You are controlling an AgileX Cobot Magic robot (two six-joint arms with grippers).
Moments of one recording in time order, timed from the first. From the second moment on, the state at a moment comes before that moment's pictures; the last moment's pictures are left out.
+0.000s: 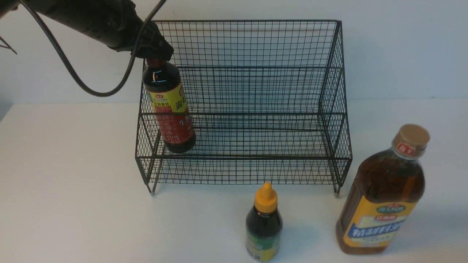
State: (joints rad) right arm 0.00 -0.01 0.03 -0.01 0.36 -0.10; left arm -0.06 1.88 -1.81 -0.60 0.98 0.70
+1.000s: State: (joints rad) right arm 0.00 -0.01 0.03 -0.01 0.36 -0.10; left arm -0.06 1.50 -1.85 -0.30 1.25 0.46
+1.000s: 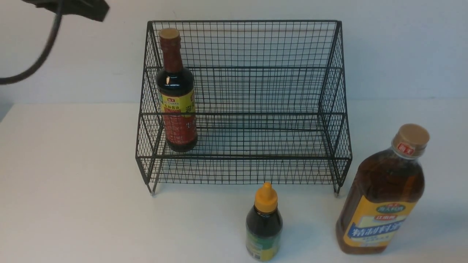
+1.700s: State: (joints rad) right arm 0.00 -0.01 0.03 -0.01 0.36 -0.10; left arm -0.06 0.83 -1.01 -0.63 1.22 0.36
